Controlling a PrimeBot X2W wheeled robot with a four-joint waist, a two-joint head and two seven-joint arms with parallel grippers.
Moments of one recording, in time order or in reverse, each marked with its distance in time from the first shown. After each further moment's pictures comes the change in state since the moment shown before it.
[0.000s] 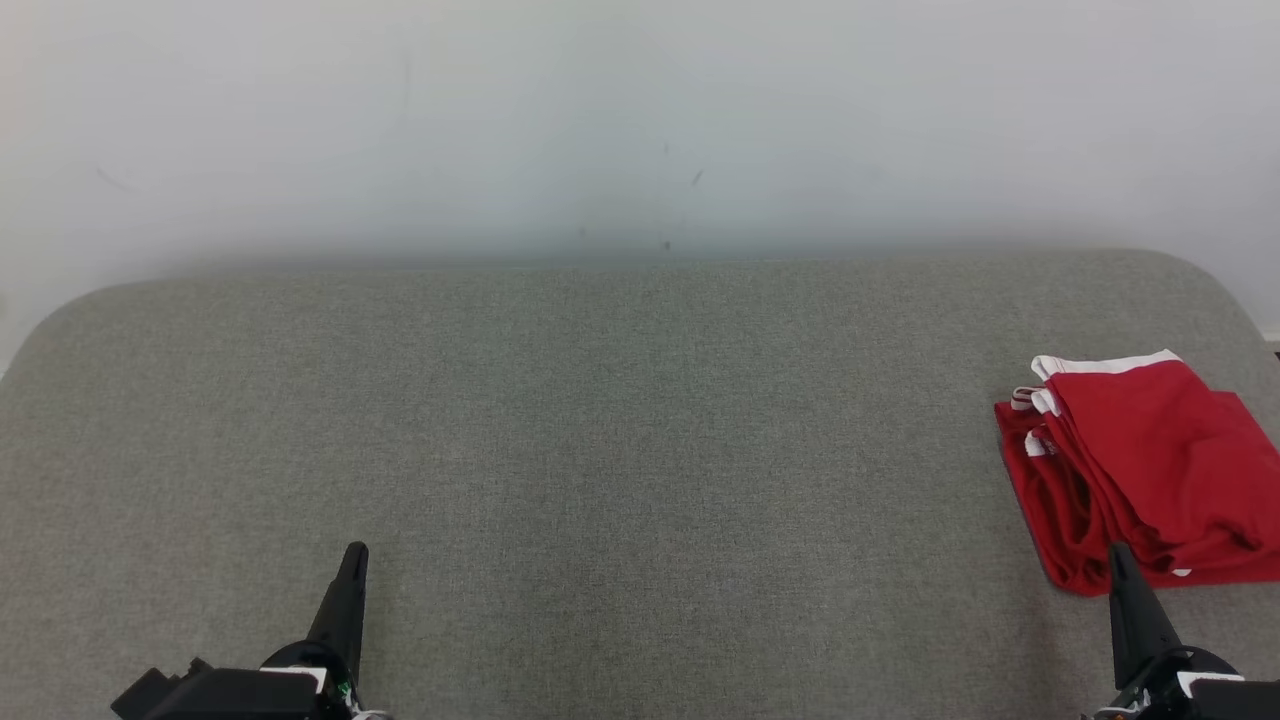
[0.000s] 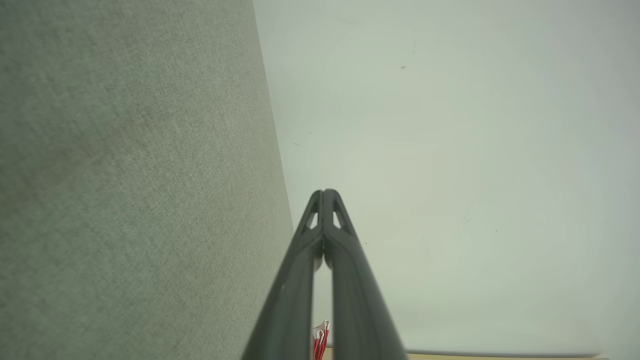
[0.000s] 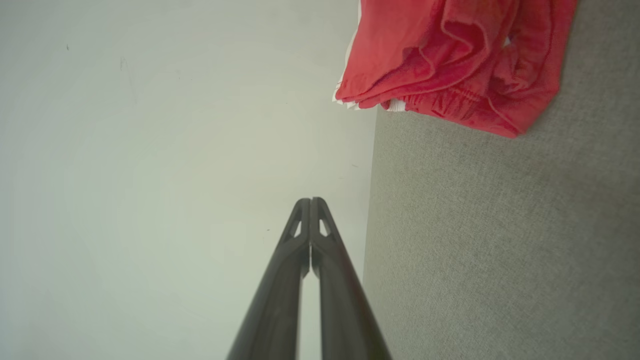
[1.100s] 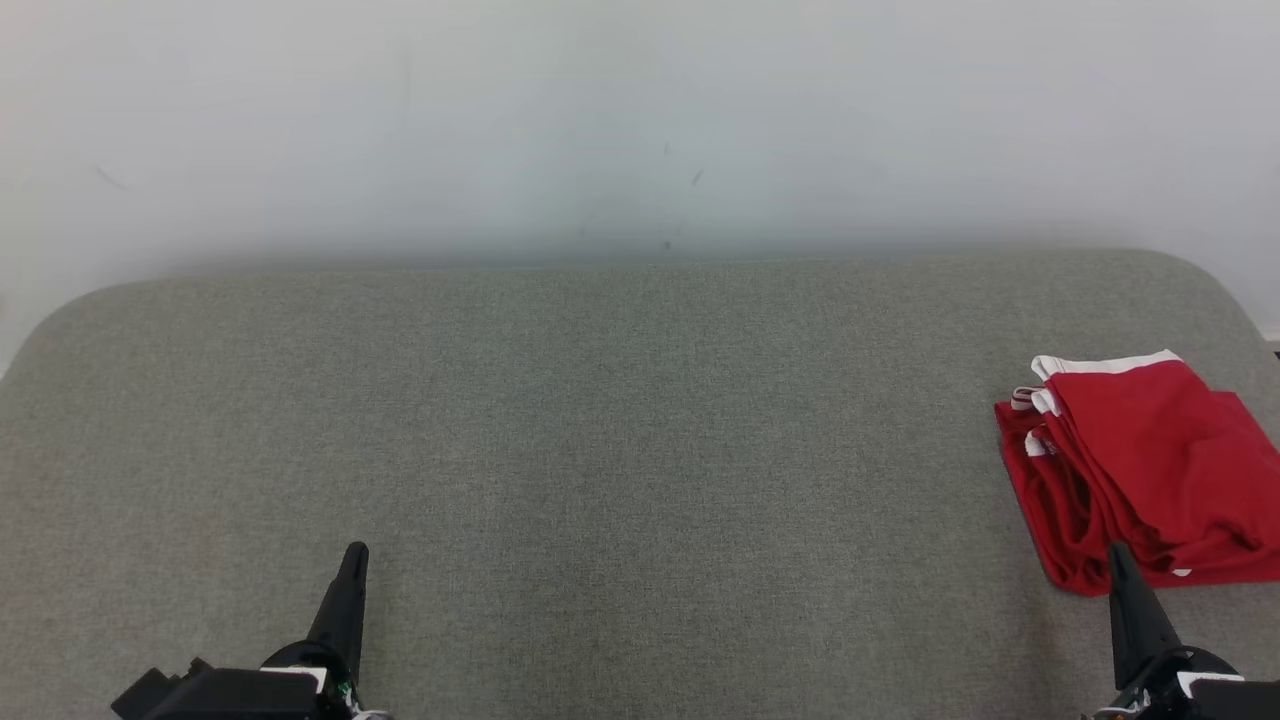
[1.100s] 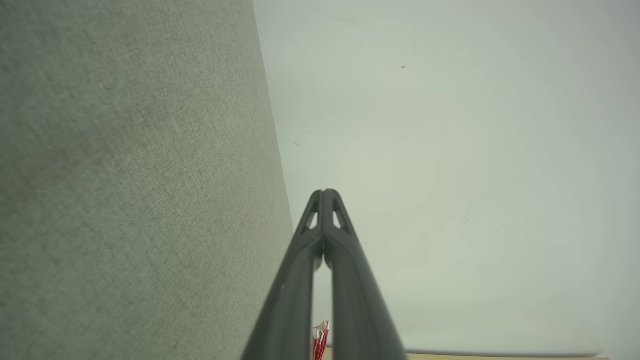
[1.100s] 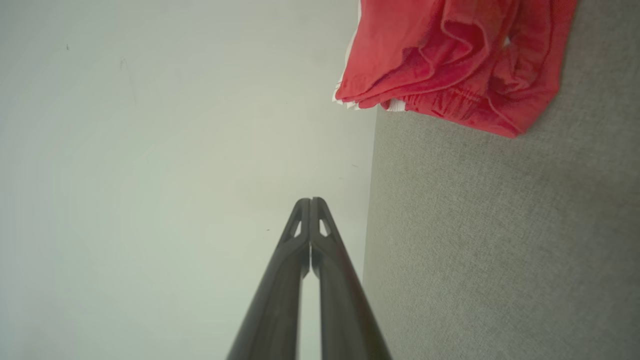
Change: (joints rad) left arm 0.000 0.000 0.000 0.000 0.000 0.000 0.000; right arm 0.000 0.000 0.000 0.000 0.000 0.000 0.000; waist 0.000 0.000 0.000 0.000
